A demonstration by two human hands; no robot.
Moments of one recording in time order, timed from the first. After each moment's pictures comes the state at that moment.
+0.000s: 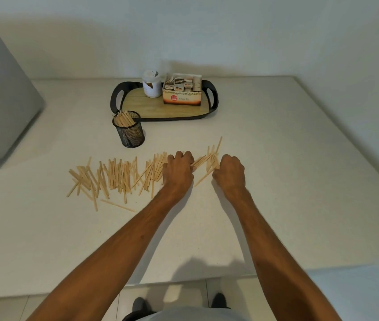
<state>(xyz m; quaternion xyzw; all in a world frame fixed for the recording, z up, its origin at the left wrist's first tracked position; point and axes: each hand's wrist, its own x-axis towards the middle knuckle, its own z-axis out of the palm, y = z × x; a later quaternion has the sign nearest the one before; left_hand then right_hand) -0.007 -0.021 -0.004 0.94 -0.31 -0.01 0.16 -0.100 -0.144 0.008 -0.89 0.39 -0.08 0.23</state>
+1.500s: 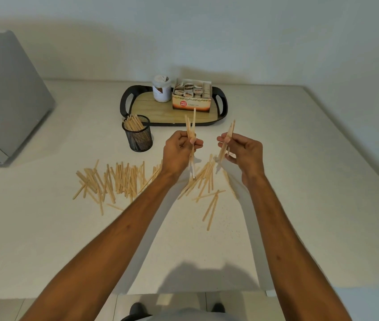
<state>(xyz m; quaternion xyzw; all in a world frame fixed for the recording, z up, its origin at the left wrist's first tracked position) 0.033 -0.015 0.045 0.69 -0.19 -0.13 0.69 -0.078 -0.165 0.066 -0.65 0.29 -0.26 0.65</state>
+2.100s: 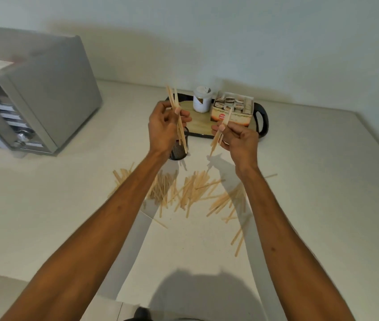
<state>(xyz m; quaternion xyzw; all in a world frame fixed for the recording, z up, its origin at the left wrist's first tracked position) 0.136 0.065 0.101 0.65 -0.16 0.05 0.74 0.040 -0.108 0.088 -0.65 0.14 -0.25 0.70</state>
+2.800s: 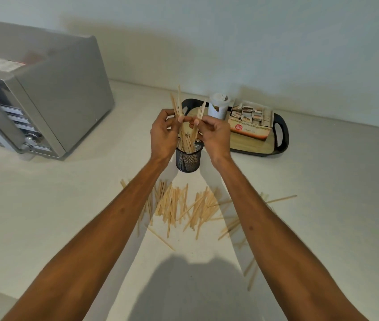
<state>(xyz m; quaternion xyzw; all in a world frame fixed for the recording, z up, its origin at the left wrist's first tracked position) 0.201 0.083 0.072 0.70 -0.16 0.09 0.69 0.163 -0.059 0.077 -0.71 0.05 -0.23 0.66</state>
